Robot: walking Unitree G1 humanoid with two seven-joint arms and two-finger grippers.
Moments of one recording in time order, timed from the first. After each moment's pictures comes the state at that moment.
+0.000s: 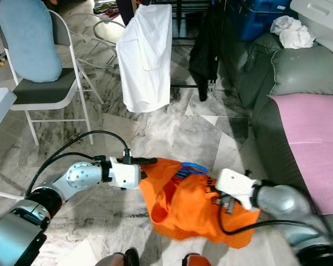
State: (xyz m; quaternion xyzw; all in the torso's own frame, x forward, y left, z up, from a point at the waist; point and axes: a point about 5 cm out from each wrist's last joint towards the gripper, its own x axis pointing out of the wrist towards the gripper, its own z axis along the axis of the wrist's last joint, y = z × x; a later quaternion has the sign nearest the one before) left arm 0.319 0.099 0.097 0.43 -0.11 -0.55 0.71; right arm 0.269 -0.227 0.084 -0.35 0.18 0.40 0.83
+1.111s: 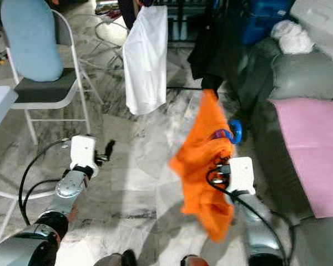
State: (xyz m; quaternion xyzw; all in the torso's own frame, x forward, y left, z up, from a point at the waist) left arm 0.333 0.159 0.062 0.04 0.02 -0.04 1.00; right arm 0.280 -0.207 0.051 -0.02 0.16 0.01 0.99
